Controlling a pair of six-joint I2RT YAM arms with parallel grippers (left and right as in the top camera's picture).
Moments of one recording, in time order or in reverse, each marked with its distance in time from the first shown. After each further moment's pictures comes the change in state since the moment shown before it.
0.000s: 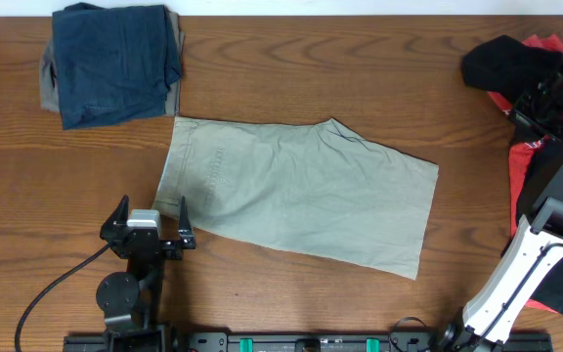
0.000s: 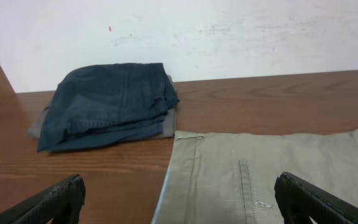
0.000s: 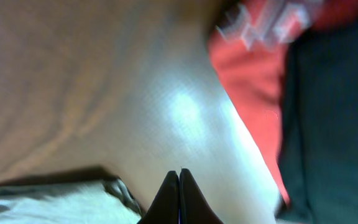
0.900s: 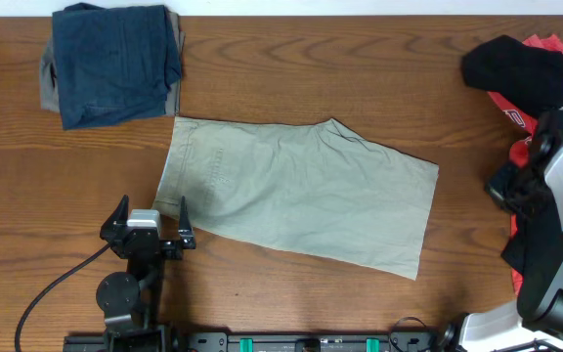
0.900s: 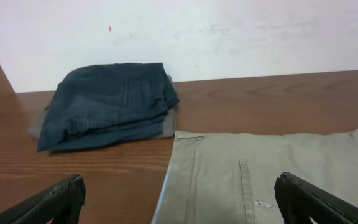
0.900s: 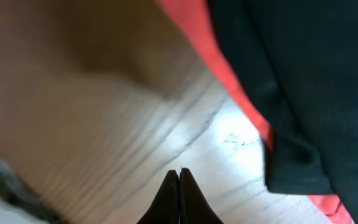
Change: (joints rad) left arm 0.000 0.000 0.000 0.000 0.000 0.000; right arm 0.001 -0.663 -1.127 0.653 0.134 0.154
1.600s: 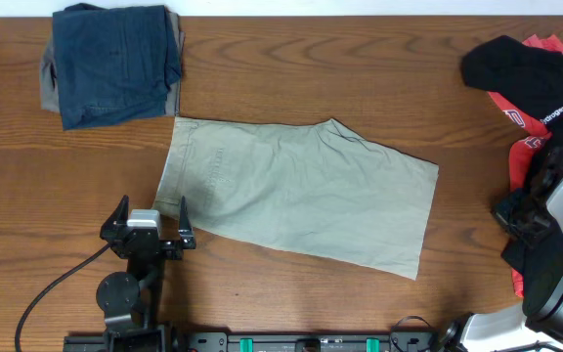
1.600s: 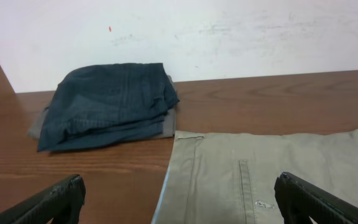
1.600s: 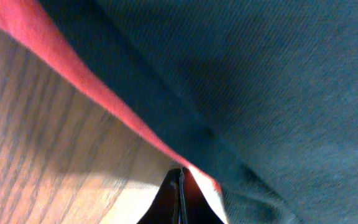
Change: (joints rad) left arm 0.000 0.000 0.000 0.000 0.000 0.000; right arm -0.119 -0.005 -0.207 0.253 0.045 -0.001
